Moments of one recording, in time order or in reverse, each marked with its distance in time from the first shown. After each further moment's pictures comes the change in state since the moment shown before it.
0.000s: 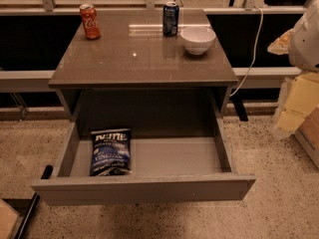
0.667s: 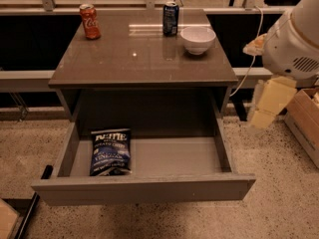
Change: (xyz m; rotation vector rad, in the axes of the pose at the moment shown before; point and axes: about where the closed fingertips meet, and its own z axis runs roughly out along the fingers) arm -0.032 -0.009 0.029 0.006 -0.095 -0.060
